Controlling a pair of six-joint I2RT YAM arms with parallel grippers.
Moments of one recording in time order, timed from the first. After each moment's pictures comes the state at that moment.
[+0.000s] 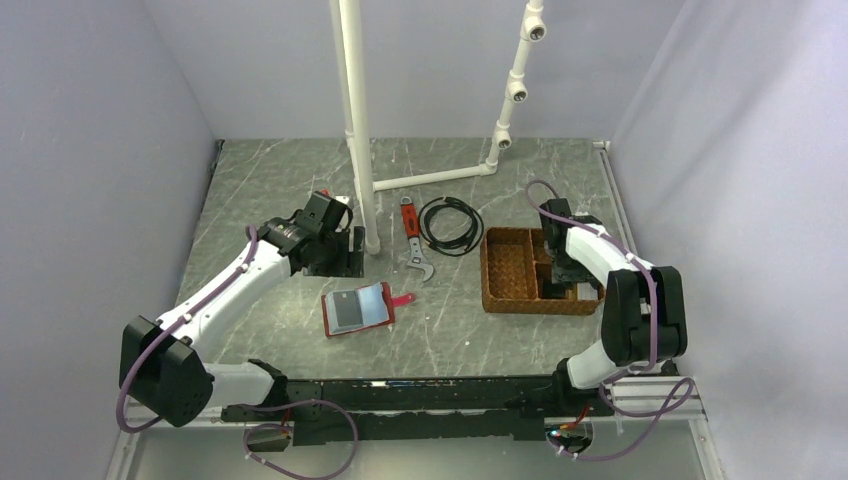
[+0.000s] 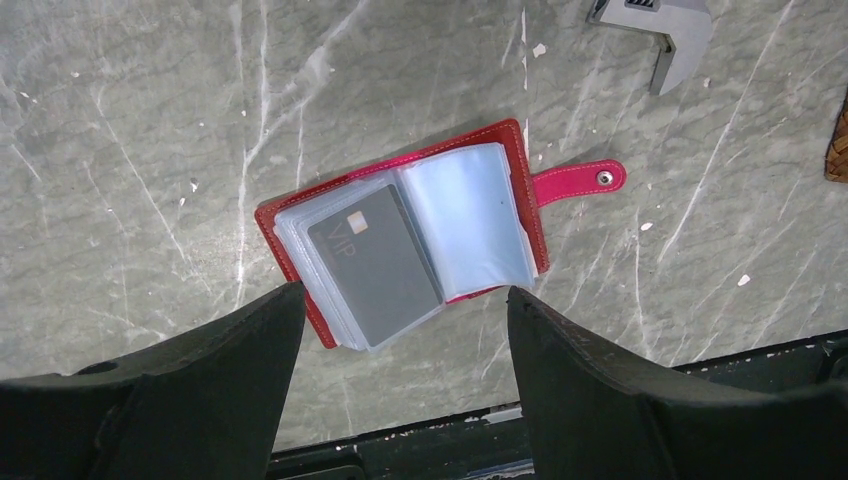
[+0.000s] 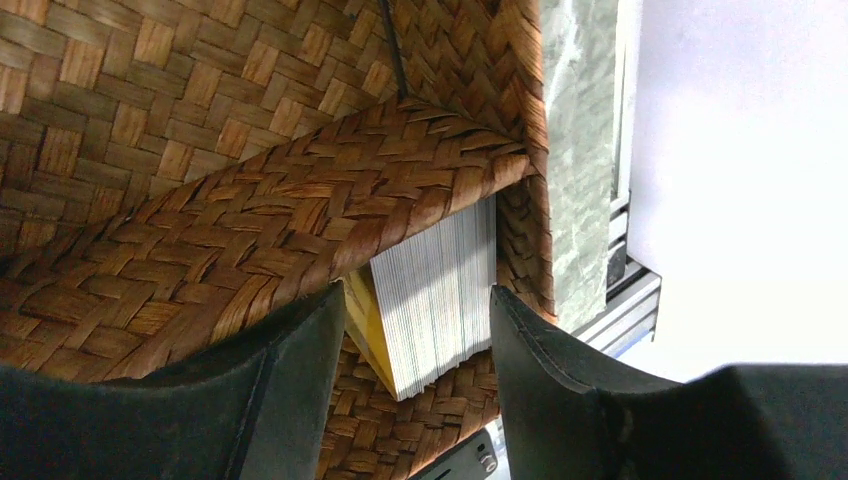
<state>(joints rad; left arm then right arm) -0.51 1.27 1.06 -0.83 -0.04 -0.43 0.08 1.52 0.91 -0.80 0.59 0.22</state>
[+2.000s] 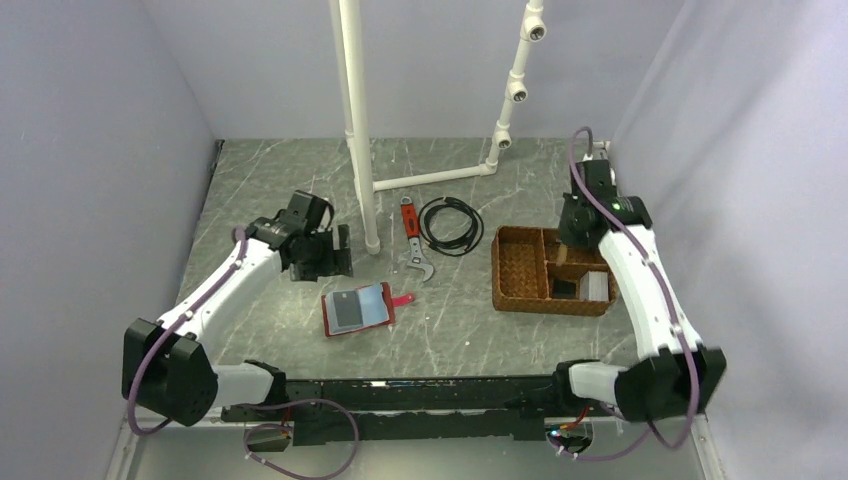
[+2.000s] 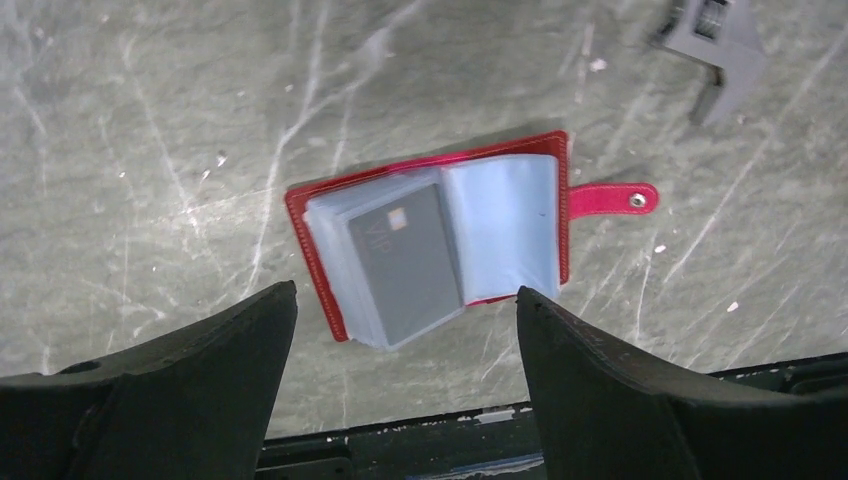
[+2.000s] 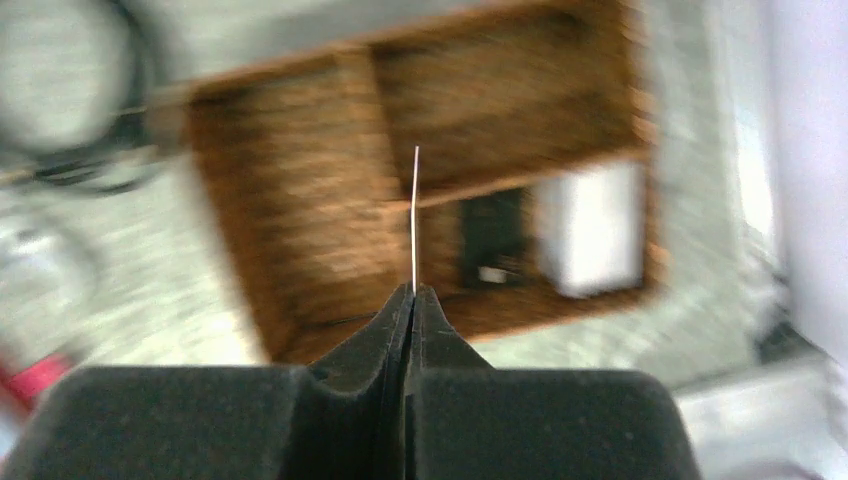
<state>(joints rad) -0.42 1.27 1.02 -0.83 0.00 -0.46 0.09 1.30 1.24 -1.06 0.35 0.35</state>
